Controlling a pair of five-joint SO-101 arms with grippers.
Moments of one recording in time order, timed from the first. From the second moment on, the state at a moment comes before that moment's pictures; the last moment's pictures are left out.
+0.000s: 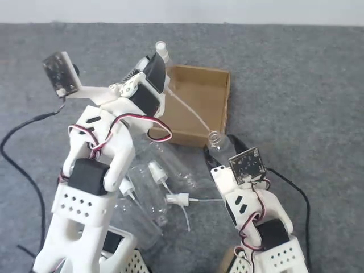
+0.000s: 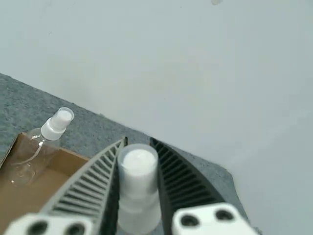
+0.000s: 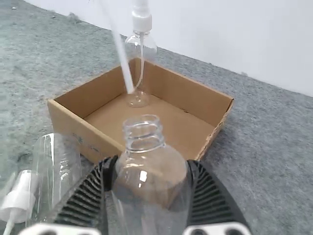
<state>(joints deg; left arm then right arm) 12.8 -48.7 37.5 34.2 45.6 -25.0 -103.0 95.0 36.1 6.7</state>
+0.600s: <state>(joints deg) 16.4 -48.7 42.6 34.0 45.6 -25.1 -103.0 95.0 36.1 6.7</state>
